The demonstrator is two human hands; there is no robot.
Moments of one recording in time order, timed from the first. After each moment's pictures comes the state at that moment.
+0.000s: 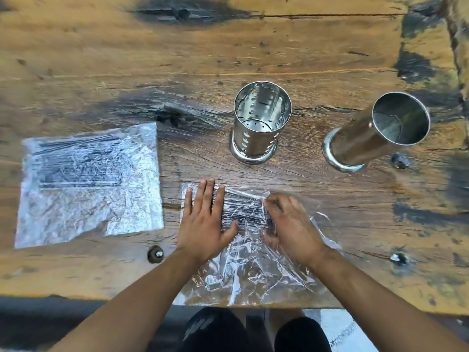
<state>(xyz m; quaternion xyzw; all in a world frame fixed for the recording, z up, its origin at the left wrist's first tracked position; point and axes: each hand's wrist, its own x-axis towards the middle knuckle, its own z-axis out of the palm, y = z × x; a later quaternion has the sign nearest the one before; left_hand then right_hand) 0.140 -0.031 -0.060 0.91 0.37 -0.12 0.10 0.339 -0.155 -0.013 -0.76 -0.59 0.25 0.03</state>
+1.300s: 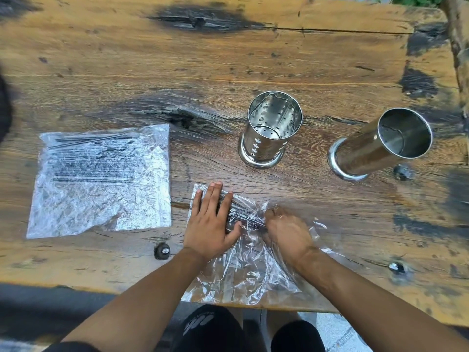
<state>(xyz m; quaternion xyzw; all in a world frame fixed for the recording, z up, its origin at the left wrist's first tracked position) 0.136 -0.032 -0.059 0.92 0.37 -0.07 0.13 0.312 -0.126 0.048 -0.75 -0.55 0.35 -0.10</state>
